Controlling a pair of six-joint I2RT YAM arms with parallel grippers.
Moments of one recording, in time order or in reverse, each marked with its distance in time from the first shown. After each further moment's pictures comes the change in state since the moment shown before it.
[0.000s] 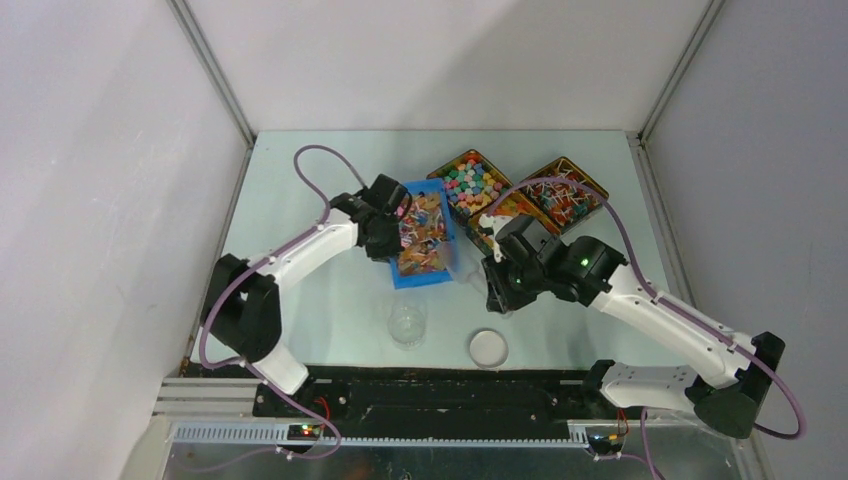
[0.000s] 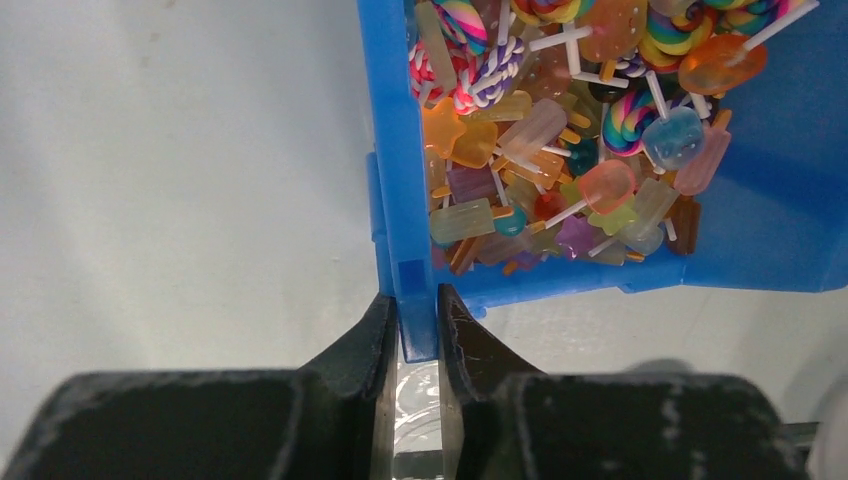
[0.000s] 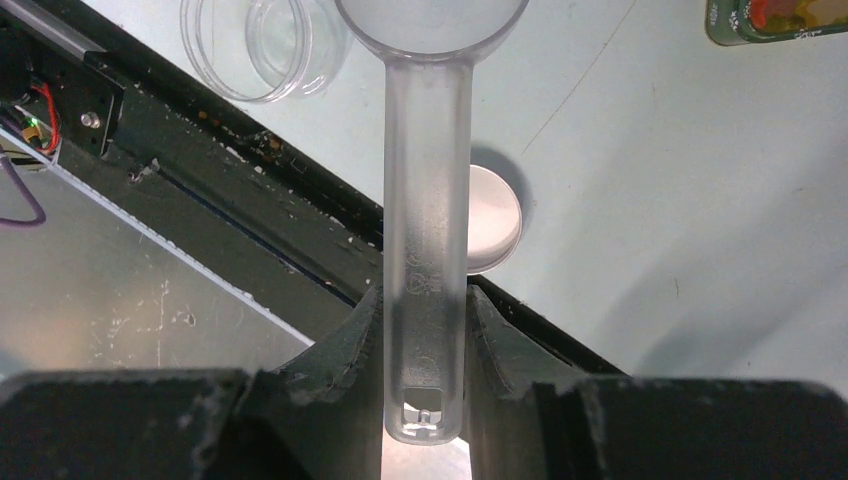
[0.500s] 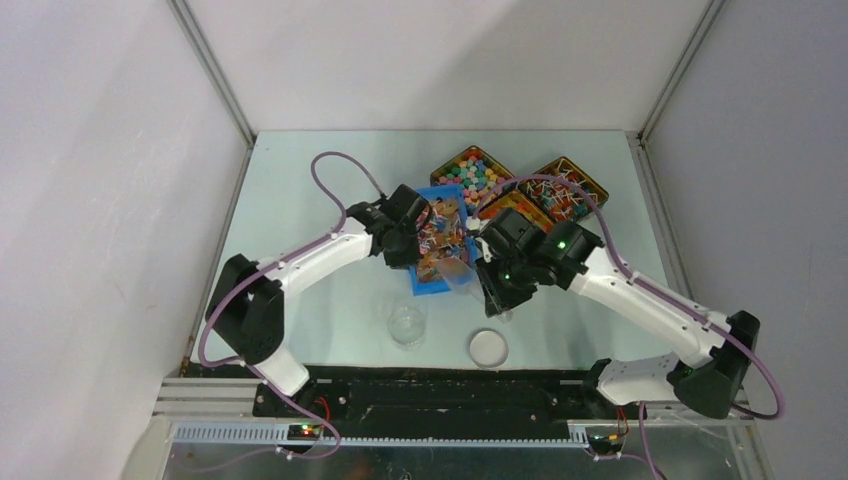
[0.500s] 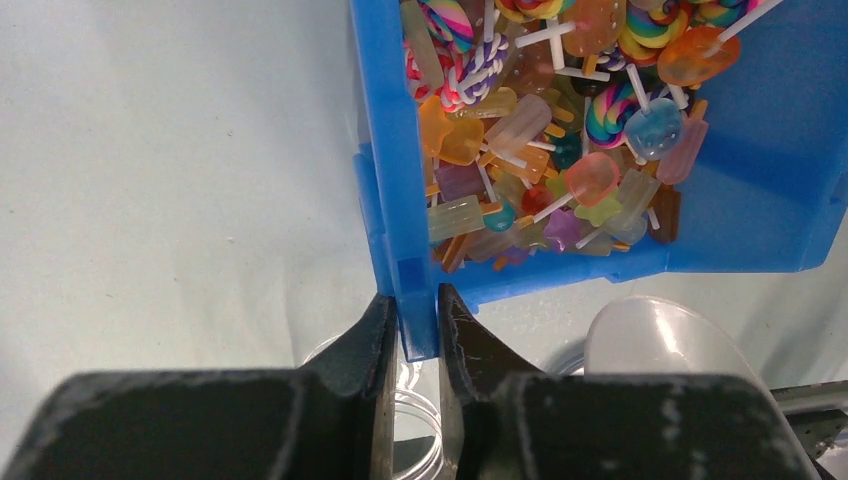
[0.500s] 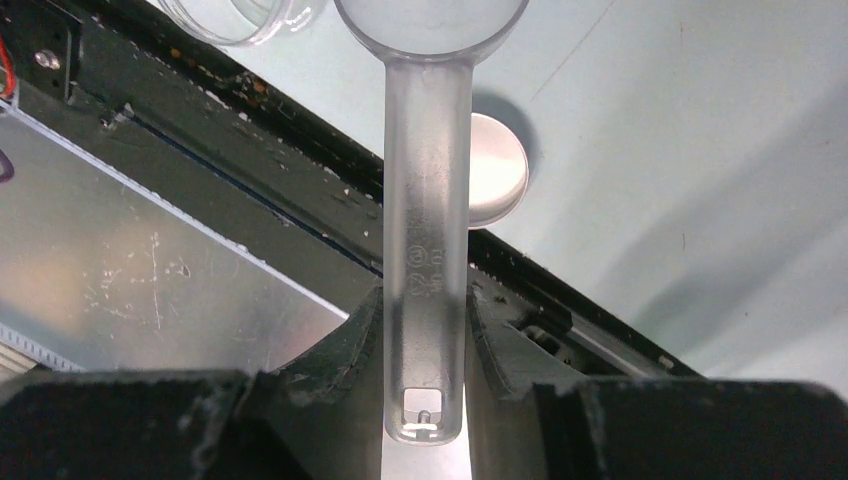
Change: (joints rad) left arm -0.140 0.016 0.001 0.056 0.002 -0.134; right arm 0.005 0.116 0.105 -0.136 -0.055 -0.021
